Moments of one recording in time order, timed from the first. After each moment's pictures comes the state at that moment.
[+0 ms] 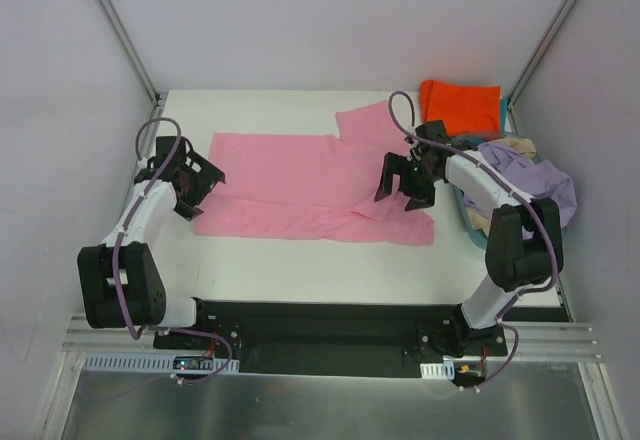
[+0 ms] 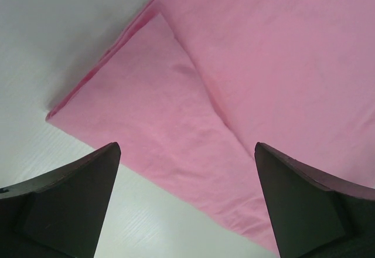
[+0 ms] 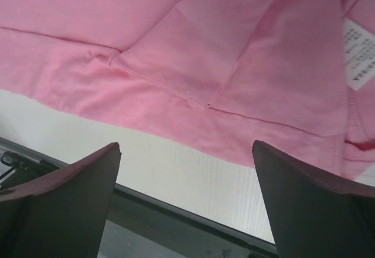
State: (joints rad) left arm 0.09 1.37 0.96 -0.60 0.03 -0.88; right arm 0.27 1.67 1.27 -0.80 -0.31 0.37
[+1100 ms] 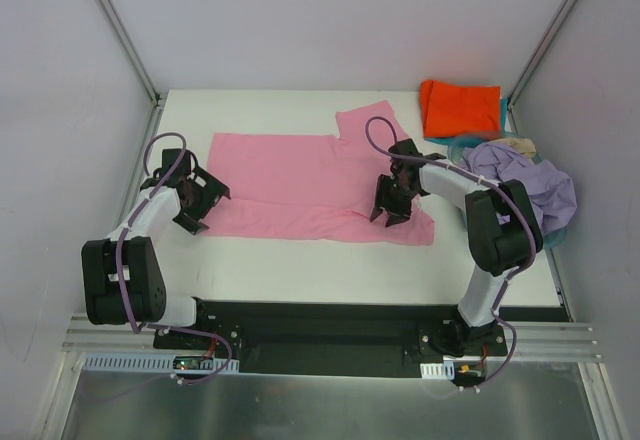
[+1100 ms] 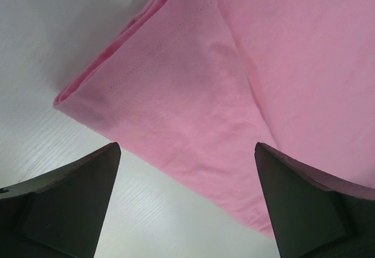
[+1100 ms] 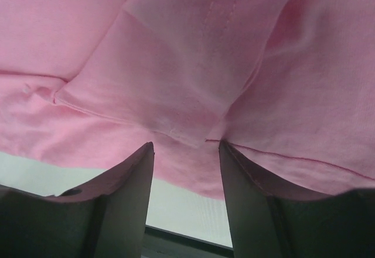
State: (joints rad) left arm 0.09 1.39 0.85 -0.58 0.07 -0.88; right arm 0.38 1.81 1.17 -0.67 -0.22 0.56
